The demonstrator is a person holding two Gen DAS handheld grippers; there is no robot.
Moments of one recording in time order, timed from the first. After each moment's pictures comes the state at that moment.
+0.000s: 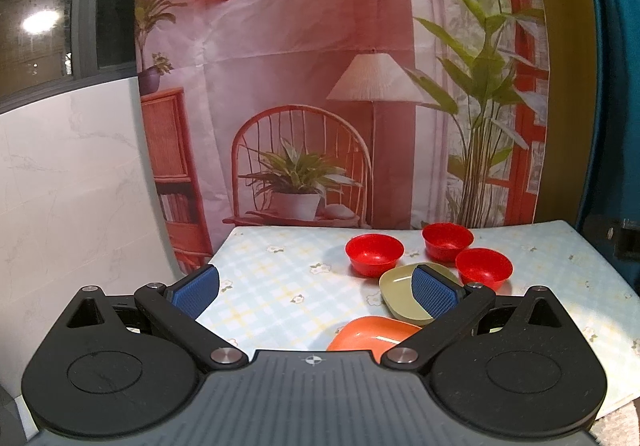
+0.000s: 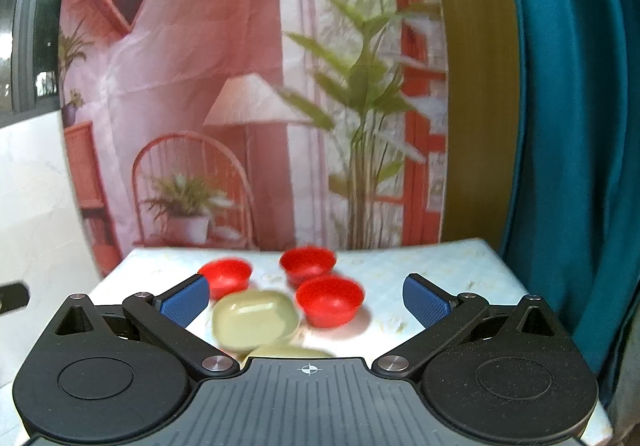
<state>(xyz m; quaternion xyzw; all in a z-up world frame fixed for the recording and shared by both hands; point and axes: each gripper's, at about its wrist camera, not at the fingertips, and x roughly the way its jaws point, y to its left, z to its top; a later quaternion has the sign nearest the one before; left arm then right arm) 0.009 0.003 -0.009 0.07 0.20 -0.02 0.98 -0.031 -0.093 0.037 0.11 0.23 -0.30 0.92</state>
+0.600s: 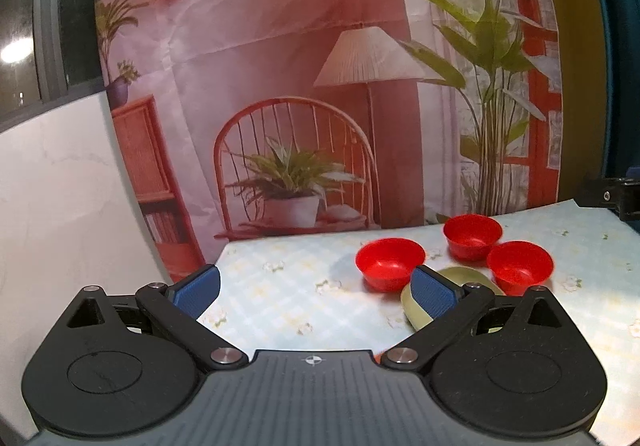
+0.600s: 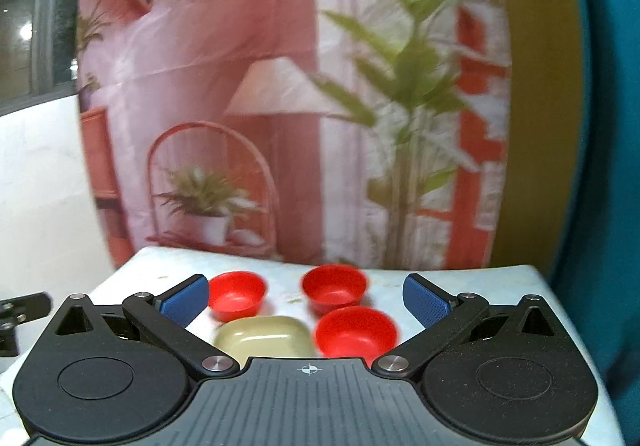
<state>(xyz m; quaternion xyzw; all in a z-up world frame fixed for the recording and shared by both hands) 0.109 -0.008 -0.037 0.12 0.21 -0.03 0.97 0.065 -0.163 0.008 0.11 0.25 -0.23 0.93</state>
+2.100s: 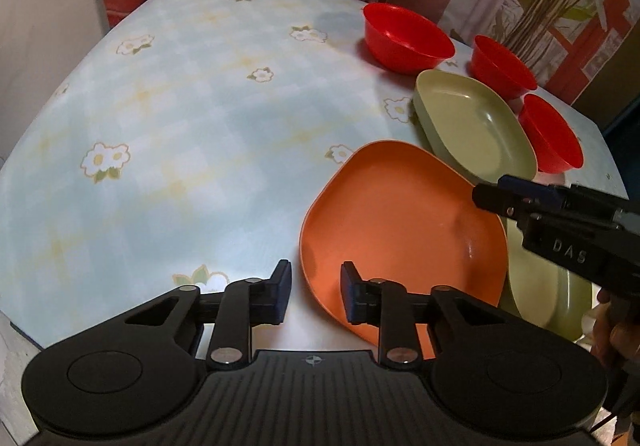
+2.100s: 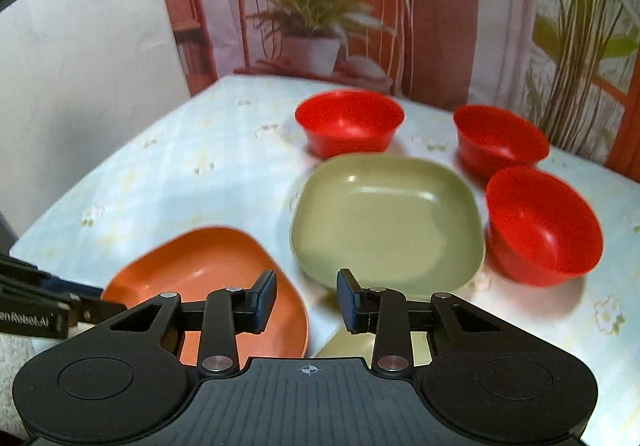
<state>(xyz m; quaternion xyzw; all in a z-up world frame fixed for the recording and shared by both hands) 0.192 0.049 -0.191 -0.07 0.52 -0.07 0.85 0.179 -0.129 -0.160 0.13 0.45 -0.04 0.88</state>
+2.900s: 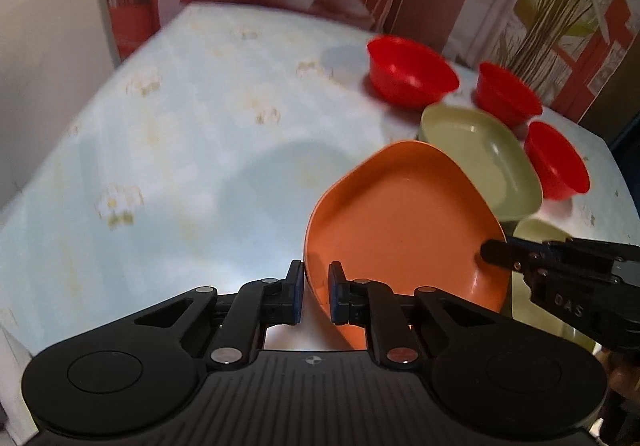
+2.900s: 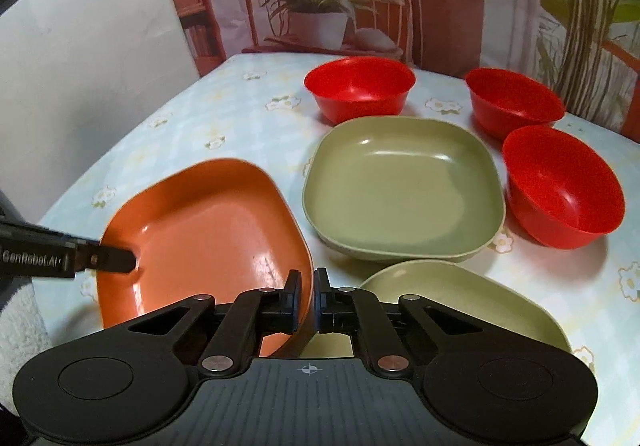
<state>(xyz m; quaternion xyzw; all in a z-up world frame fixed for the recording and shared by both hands) 0.203 0.041 -0.169 -0.04 0.48 -0.05 0.87 0.172 -0.130 -0.170 0.16 0.46 -0.02 0.87</state>
